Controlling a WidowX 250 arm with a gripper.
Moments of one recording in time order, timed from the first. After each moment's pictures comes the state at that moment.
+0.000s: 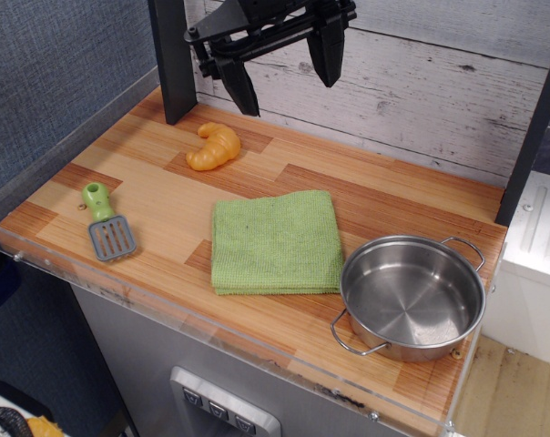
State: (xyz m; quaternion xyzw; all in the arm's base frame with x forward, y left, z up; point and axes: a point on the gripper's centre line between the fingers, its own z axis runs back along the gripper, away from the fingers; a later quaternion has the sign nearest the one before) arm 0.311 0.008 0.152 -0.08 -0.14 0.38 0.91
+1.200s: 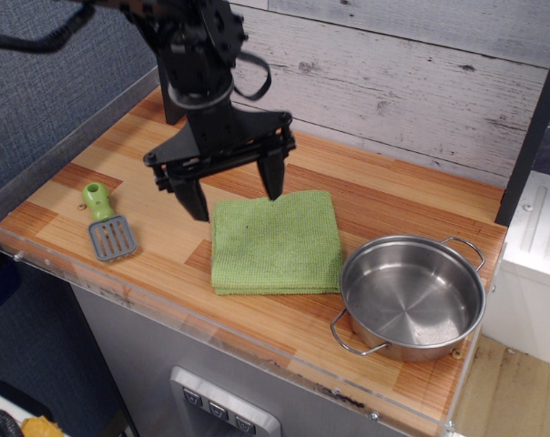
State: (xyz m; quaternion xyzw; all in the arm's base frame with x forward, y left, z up) arm 0.281 0.035 0.063 -0.04 -0.12 0.37 0.92
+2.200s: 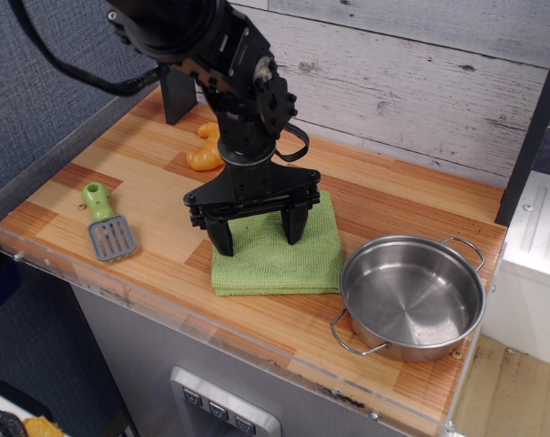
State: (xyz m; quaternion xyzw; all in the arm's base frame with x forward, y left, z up) arm 0.295 0.023 0.016 0.00 -0.11 0.34 0.94
